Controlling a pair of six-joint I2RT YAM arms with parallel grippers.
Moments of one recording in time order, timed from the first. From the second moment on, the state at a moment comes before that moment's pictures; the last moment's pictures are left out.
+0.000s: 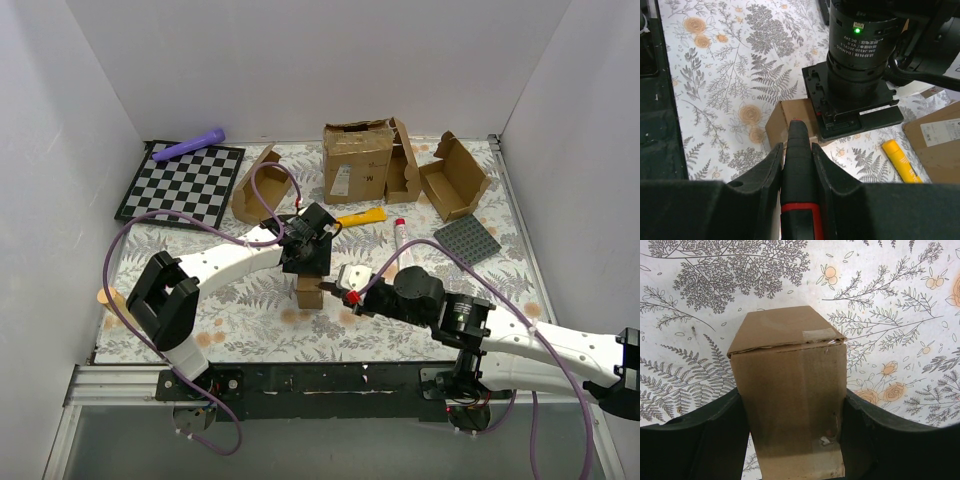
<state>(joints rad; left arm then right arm) -0.81 1.66 1.23 -0.70 -0.18 -0.66 1.21 0.86 0.67 -0.09 0.03 -0.32</state>
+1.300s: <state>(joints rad) -0.81 1.67 1.24 -0.71 -0.19 -0.68 1.25 0.95 0.64 0.01 0.04 -0.42</state>
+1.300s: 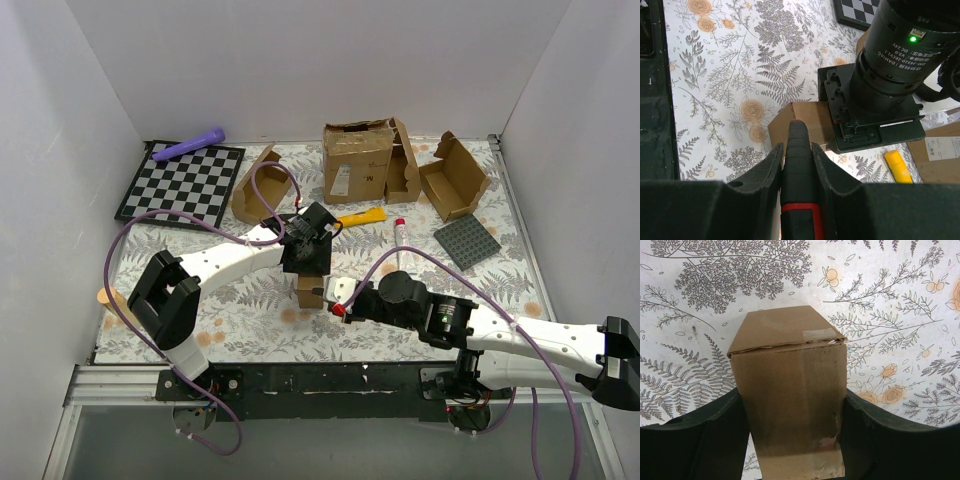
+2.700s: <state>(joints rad) -0.81 1.67 1.24 -0.71 -0.18 -0.68 1.27 0.97 0.64 0.02 0.09 -0.42</state>
